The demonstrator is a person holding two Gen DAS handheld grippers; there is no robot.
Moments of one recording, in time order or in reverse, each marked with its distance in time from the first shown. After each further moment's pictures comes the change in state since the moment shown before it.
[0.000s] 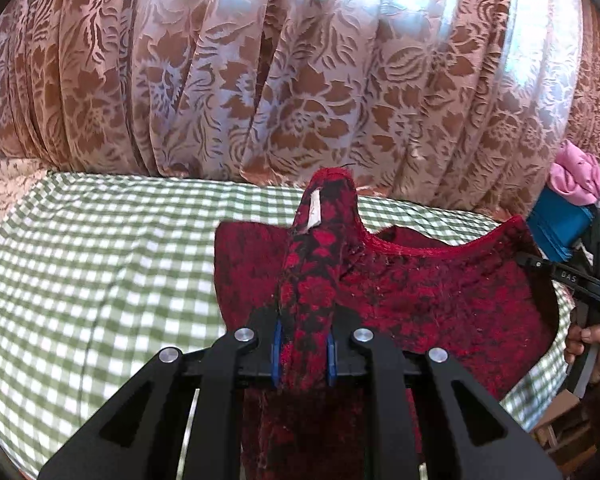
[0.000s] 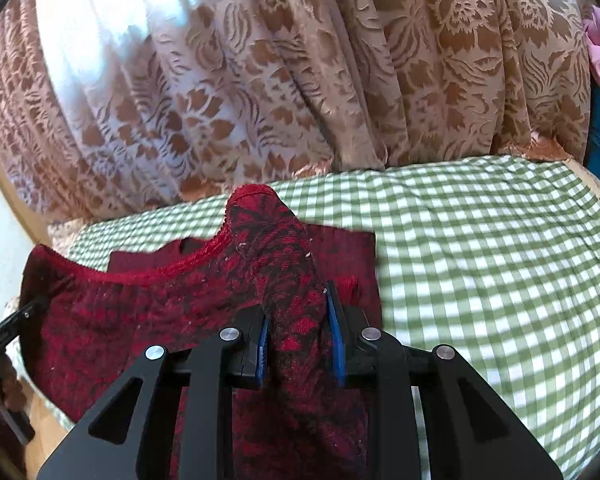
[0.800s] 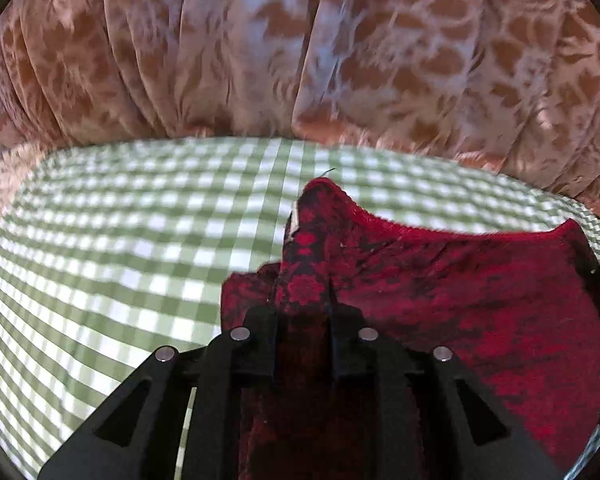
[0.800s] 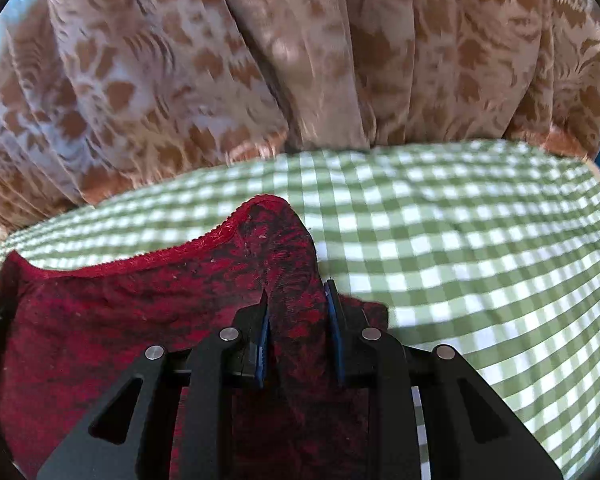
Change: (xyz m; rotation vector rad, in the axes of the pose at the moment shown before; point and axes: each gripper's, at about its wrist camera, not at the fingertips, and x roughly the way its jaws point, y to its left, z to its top) left arm 0.186 0.033 0.039 -0.040 0.219 0.230; right arm 0.171 -0.019 0.030 0.033 0.156 -0.197
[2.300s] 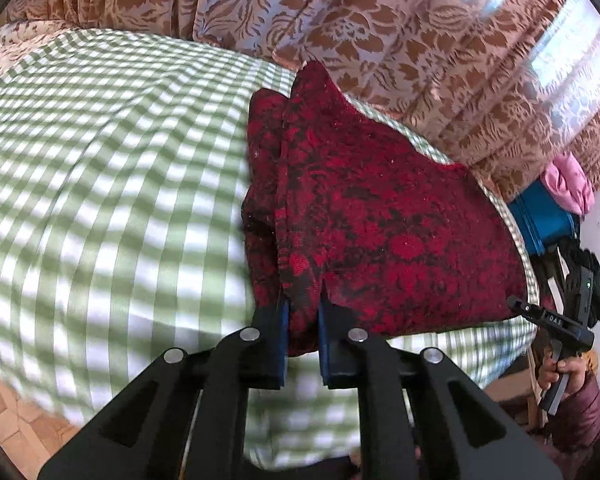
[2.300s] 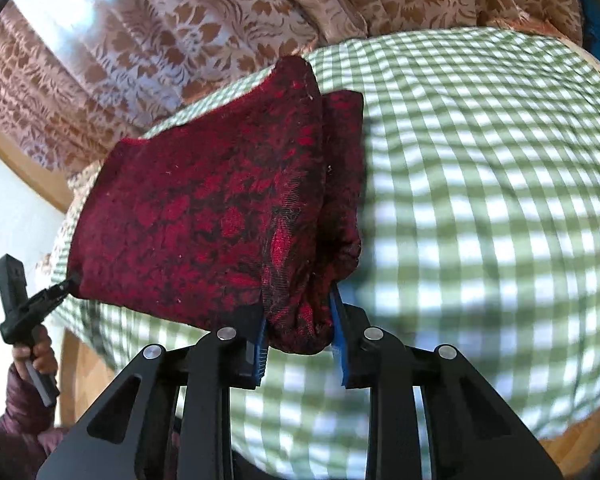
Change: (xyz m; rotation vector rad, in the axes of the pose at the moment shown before) left arm -0.162 0.052 -0.201 -0.159 0.085 -0.363; right arm -0.176 -0.077 -0.184 0.025 0.193 0.319
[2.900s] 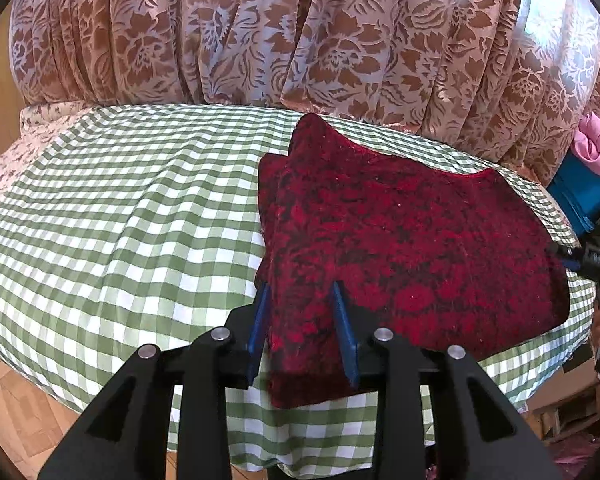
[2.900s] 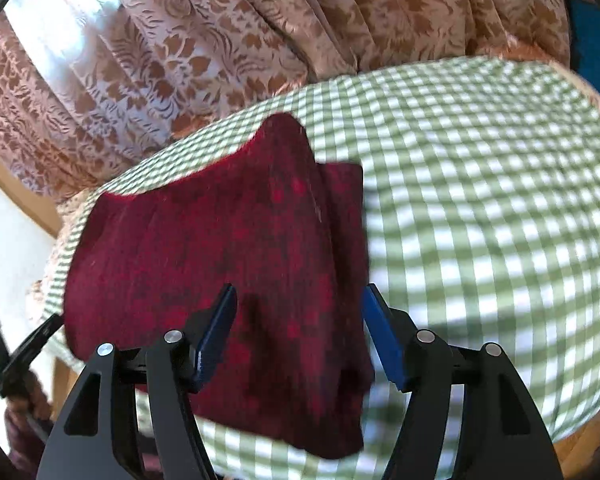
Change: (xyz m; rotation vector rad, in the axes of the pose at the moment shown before) left arm -0.023 -0.044 0.009 0.159 -0.135 0.253; right arm -0.003 0.009 0.045 0.013 -0.107 -0.063
